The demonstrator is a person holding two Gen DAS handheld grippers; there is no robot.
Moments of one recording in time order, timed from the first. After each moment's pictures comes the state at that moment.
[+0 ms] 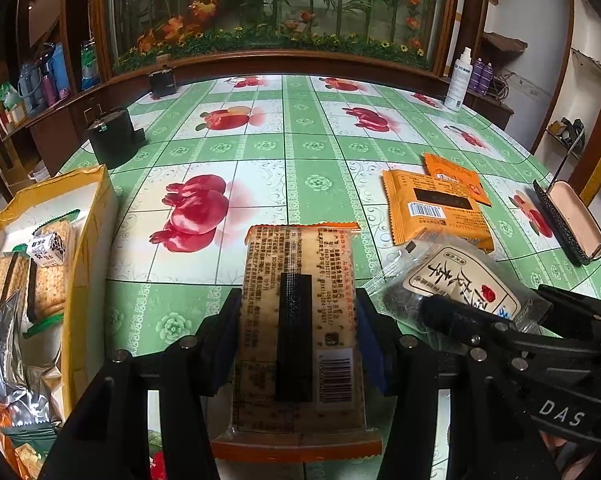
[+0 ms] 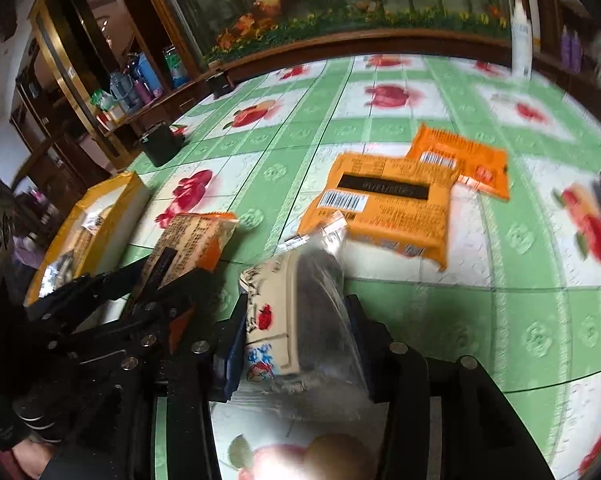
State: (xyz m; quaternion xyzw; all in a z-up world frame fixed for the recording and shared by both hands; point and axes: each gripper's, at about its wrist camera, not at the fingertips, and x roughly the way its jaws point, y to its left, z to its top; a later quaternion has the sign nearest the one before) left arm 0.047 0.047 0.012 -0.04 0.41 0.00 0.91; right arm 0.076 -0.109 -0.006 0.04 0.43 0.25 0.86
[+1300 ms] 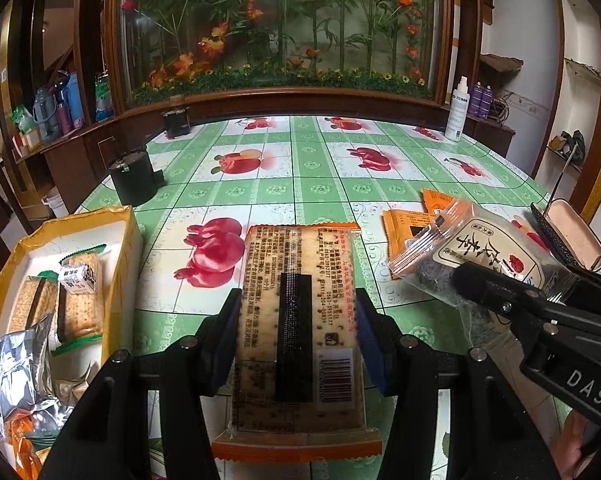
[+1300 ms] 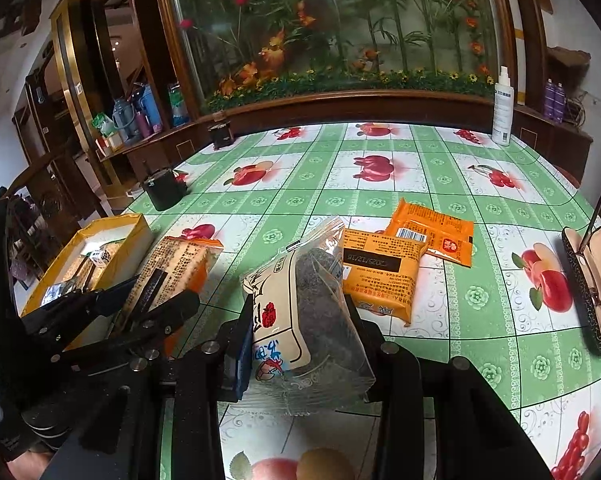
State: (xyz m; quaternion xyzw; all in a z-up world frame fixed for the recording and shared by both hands) left arm 0.032 0.044 0.034 -0.02 0.34 0.02 0.94; right arm 0.055 -0.112 0.032 0.02 0.34 0.22 0.92
